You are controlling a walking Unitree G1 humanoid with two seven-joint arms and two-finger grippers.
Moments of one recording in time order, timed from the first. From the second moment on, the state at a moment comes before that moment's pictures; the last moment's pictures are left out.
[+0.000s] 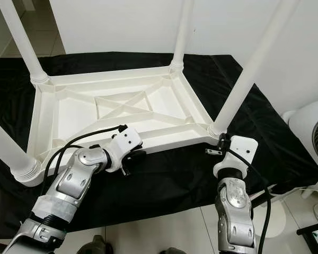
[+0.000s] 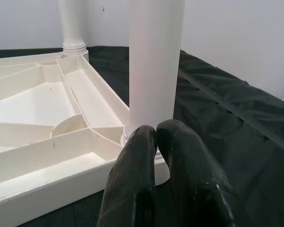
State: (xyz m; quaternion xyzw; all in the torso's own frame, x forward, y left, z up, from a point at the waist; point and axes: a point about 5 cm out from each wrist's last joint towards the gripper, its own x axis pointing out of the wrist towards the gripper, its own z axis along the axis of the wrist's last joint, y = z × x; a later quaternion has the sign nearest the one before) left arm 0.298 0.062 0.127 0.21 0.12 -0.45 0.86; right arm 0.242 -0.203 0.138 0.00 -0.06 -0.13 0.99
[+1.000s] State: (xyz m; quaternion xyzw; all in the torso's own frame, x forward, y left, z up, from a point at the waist) left arm 0.286 0.119 0.148 0.26 0.08 -0.45 0.85; right arm 0.244 -0.201 0.137 0.00 -0.05 -0.13 0.99
